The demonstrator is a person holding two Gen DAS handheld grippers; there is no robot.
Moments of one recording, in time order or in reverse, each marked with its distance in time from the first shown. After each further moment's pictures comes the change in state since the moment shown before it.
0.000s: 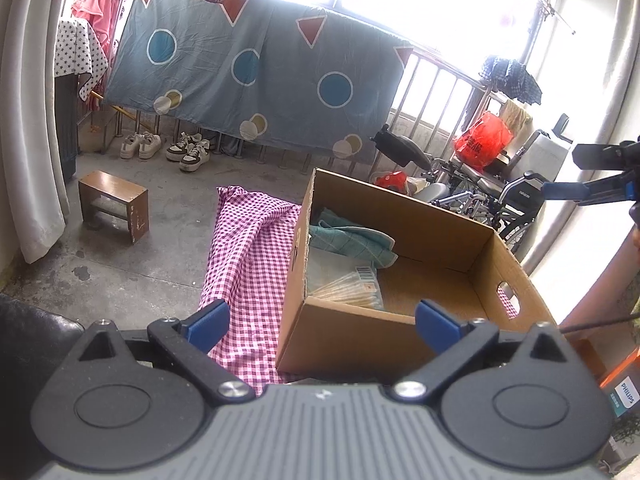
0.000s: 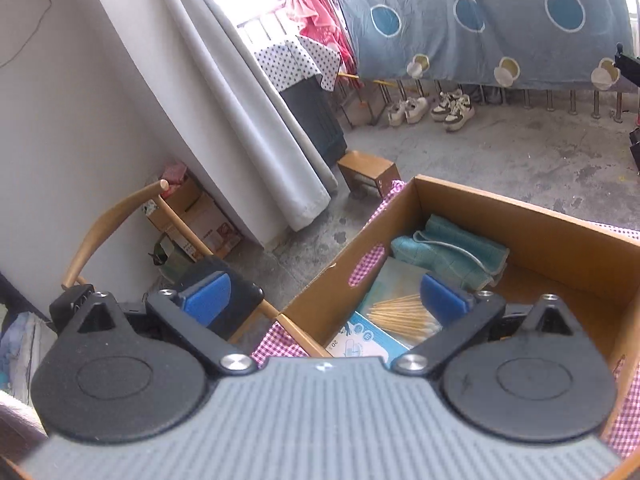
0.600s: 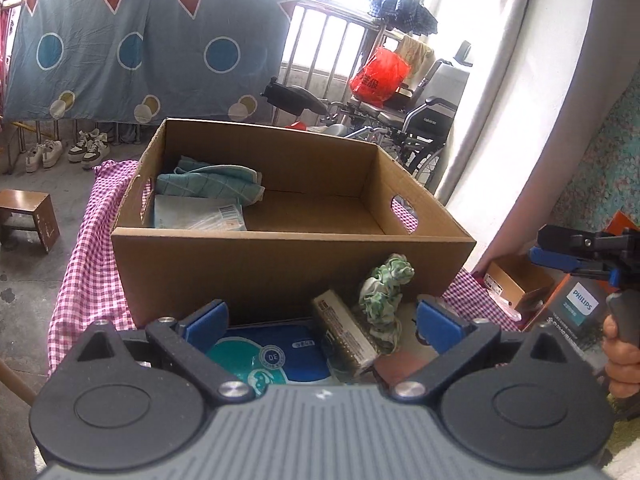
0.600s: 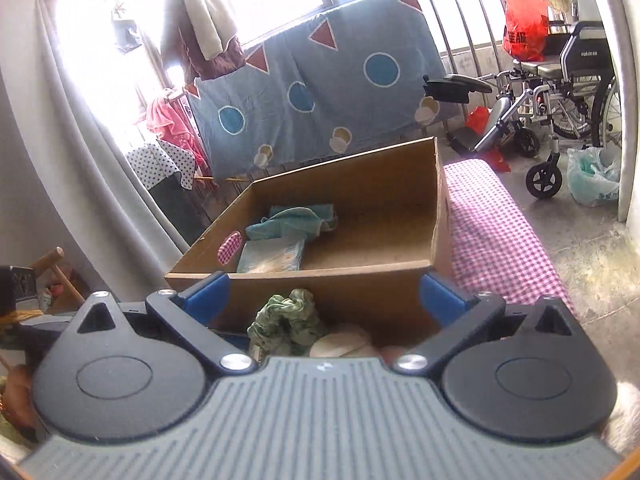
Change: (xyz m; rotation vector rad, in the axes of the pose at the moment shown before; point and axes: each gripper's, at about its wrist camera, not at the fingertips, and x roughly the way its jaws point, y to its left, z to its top) left arm 0.025 -0.091 -0.064 0.213 0.108 -0.229; right arm -0.075 -0.016 -0.247 0.264 -0.355 -0.382
